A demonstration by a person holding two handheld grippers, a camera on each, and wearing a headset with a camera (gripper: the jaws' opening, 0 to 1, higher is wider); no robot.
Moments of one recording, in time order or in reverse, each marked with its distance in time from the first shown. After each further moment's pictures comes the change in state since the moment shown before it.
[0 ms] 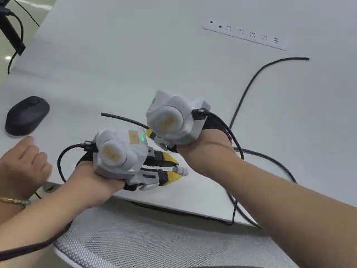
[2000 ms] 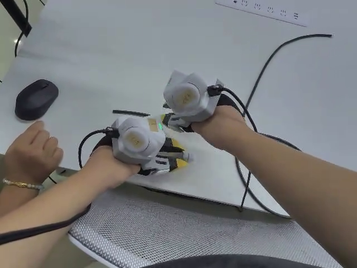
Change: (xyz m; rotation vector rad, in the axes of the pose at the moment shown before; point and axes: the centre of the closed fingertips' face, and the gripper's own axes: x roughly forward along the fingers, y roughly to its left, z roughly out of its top) left arm 0.014 0.019 -0.037 -0.003 0.109 0.035; right arm 0.007 -0.015 -0.014 0.028 -0.028 0.045
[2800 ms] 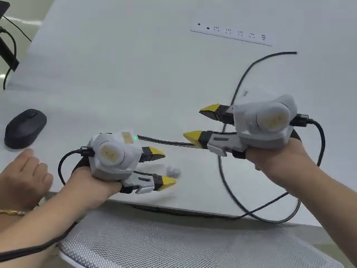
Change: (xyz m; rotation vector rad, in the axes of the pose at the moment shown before) left arm -0.034 -0.005 0.026 -0.081 -0.068 0.052; right arm -0.146 -0.005 -0.019 0.212 -0.242 -0.146
